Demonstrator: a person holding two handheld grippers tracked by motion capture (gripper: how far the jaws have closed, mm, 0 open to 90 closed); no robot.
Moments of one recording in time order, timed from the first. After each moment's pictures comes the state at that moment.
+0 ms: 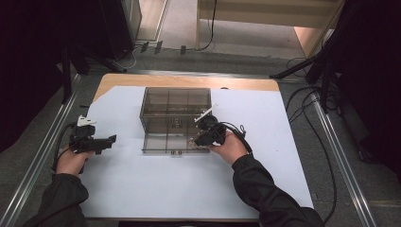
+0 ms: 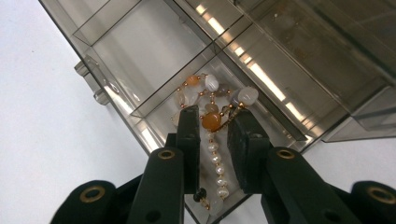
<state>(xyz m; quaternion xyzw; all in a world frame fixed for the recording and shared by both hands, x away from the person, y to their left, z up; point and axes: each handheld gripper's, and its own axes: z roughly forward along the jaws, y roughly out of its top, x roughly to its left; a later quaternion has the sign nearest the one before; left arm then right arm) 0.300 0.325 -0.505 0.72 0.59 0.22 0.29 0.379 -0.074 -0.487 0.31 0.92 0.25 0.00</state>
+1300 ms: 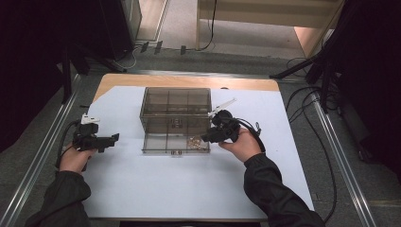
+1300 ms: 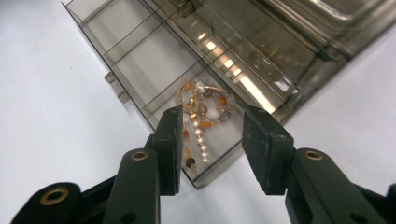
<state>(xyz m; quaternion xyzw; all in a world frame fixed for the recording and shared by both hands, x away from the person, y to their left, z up) 0.309 0.318 -0.505 0.73 0.58 0.22 0.30 0.372 -0.111 -0.454 0.31 0.90 0.31 0.01</state>
